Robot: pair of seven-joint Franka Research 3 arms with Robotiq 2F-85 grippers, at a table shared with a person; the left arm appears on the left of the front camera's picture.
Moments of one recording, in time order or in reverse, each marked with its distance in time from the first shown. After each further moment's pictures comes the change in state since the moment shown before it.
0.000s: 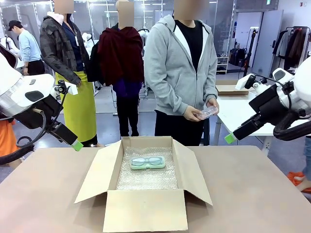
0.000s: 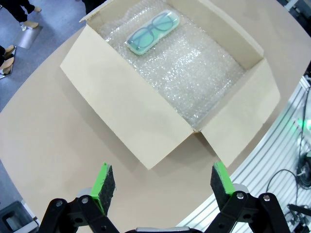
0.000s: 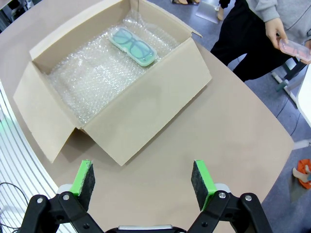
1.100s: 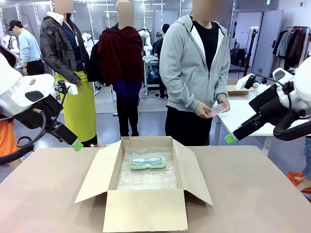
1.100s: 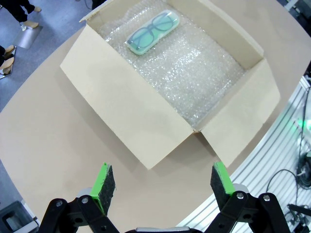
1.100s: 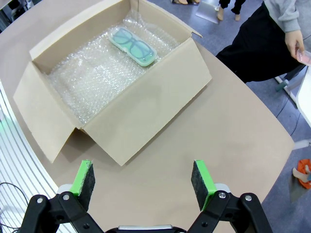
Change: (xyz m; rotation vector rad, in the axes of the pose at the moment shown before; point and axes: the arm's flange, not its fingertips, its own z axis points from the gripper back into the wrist) left arm 0.000 0.000 0.000 0.000 0.000 0.000; right arm 0.000 0.000 0.000 0.000 0.000 0.000
